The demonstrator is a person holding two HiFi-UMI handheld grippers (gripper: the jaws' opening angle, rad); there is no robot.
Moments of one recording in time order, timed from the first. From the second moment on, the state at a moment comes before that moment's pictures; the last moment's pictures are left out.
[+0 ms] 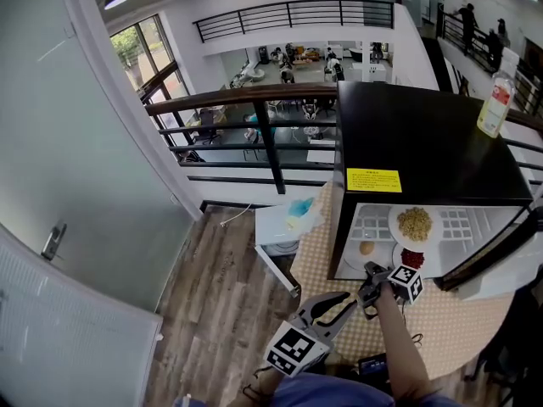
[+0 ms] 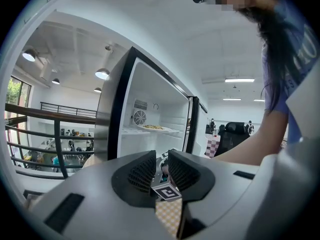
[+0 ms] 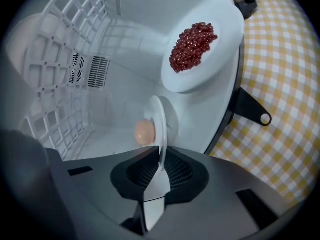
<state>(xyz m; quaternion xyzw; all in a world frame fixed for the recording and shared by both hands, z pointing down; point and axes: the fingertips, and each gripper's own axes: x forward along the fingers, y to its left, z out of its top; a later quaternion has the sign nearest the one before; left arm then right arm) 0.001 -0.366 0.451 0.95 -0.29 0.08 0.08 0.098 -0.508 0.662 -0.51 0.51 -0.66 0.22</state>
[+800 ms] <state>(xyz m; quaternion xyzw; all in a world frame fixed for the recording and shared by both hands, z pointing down) -0.005 -0.371 0.449 0.95 -0.30 0.08 0.07 0.090 -0.498 0.651 -0.56 0.56 -0.60 0.07</state>
